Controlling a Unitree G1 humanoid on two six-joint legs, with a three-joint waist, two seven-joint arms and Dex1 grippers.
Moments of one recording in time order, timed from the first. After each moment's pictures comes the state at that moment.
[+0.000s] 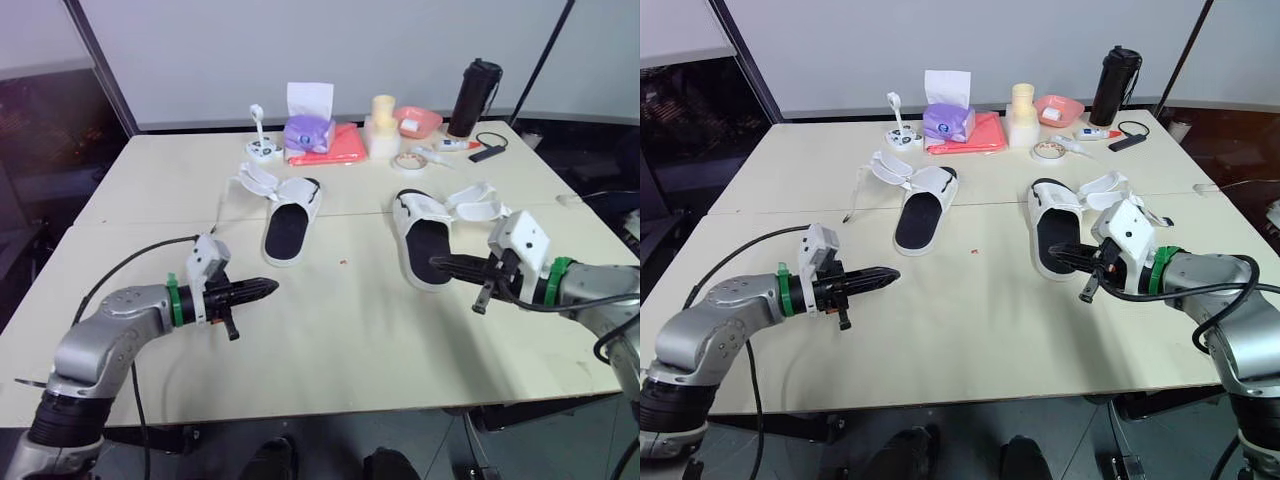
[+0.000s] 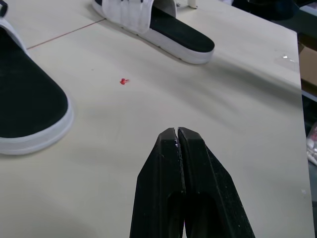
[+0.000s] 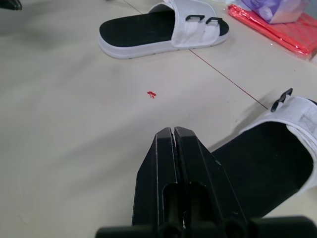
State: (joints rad) left arm -0.31 0.68 0.07 -0.26 -0.63 0.68 -0.92; right arm -0.25 -0.91 -0.19 -0.41 0.44 0.61 0.88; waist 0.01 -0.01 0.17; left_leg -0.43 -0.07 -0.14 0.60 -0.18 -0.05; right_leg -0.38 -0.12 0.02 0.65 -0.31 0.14
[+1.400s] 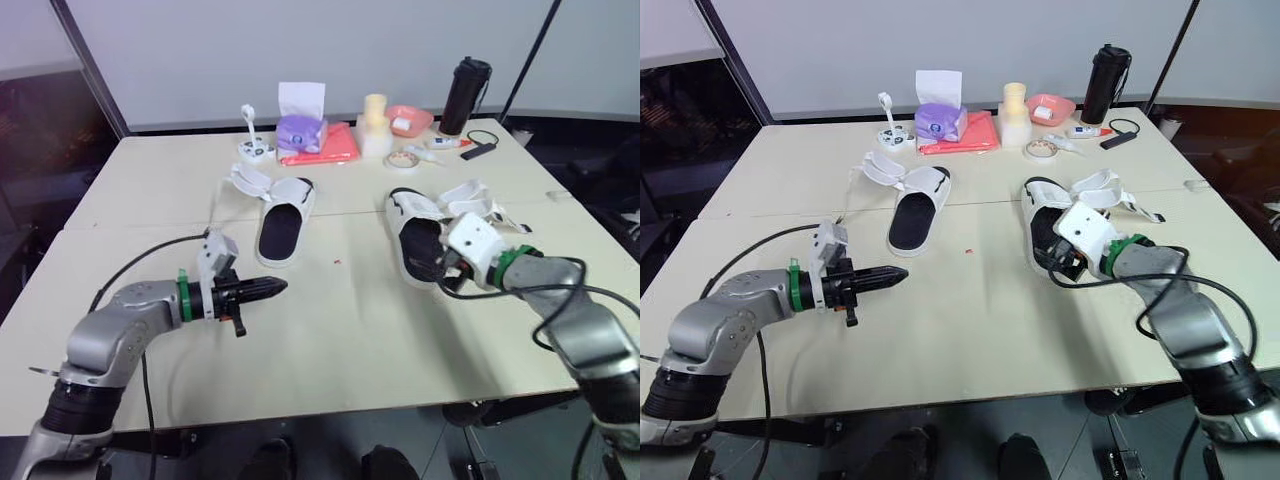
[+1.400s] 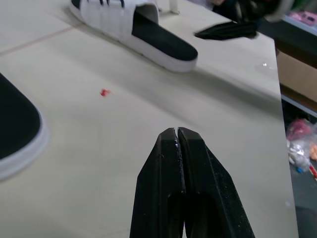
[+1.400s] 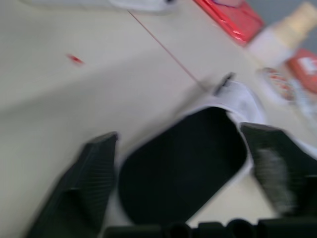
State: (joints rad) left arm -0.36 0.64 0.02 -0.22 -0.64 0.72 -0.93; right arm -0.48 -0.82 0.14 -0.14 -0.04 0.43 0.56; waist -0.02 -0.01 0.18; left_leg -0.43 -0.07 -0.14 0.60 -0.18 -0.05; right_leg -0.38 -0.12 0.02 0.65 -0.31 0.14
